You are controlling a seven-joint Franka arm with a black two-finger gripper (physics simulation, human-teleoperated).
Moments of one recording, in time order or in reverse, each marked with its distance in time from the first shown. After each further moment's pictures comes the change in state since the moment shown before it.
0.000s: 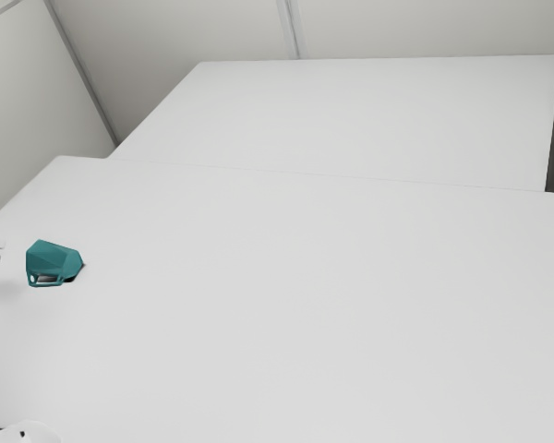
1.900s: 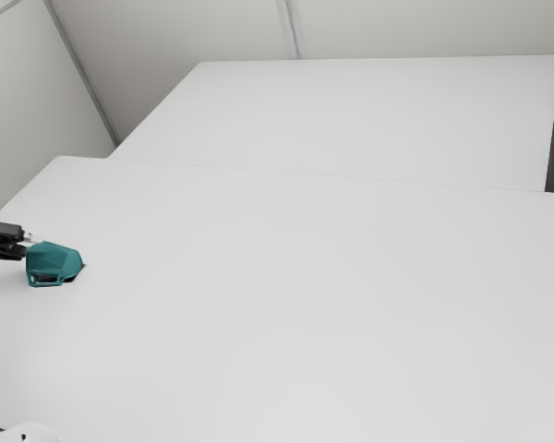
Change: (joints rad) arm -0.055 0.101 -0.034 0.051 -0.094 -0.077 -0.045
